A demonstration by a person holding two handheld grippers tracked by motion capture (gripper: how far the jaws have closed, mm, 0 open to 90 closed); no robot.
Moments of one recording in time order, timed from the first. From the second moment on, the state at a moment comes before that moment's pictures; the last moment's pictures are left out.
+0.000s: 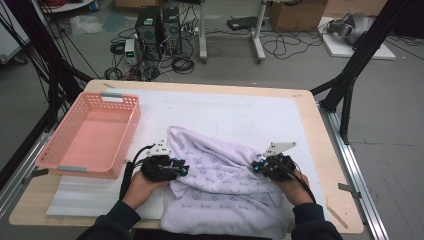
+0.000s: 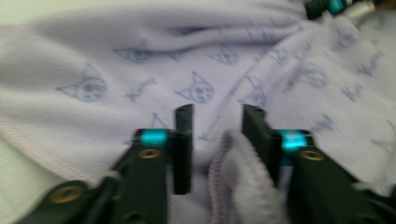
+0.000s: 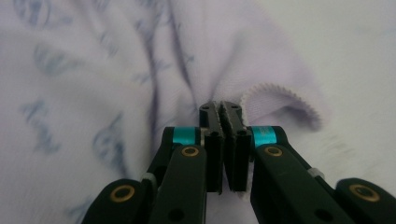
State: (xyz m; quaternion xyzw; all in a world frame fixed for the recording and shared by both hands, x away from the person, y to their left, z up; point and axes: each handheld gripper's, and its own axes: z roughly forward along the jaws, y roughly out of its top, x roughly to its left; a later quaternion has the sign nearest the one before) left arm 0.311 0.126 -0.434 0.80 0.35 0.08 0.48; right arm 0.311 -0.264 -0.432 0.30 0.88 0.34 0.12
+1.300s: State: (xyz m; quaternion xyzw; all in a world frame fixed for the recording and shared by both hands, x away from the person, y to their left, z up) left arm 0.319 0.141 -0.436 0.77 0.39 0.13 0.49; right arm 0.368 -0.256 -0.432 0.33 0.88 0.30 0.16
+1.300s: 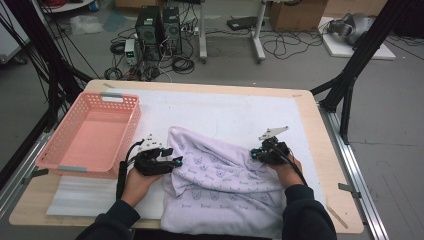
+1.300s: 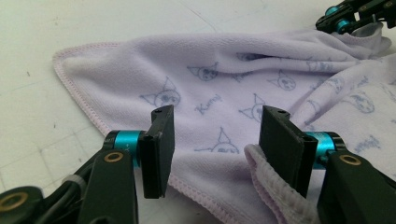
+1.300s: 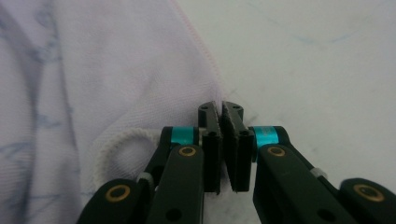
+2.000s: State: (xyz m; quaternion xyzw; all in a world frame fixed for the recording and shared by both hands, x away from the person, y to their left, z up) left arm 0.339 0.147 -0.428 0.75 0.41 0.15 0.49; right arm 0.394 -0.285 -0.406 0.43 0.79 0.28 0.34
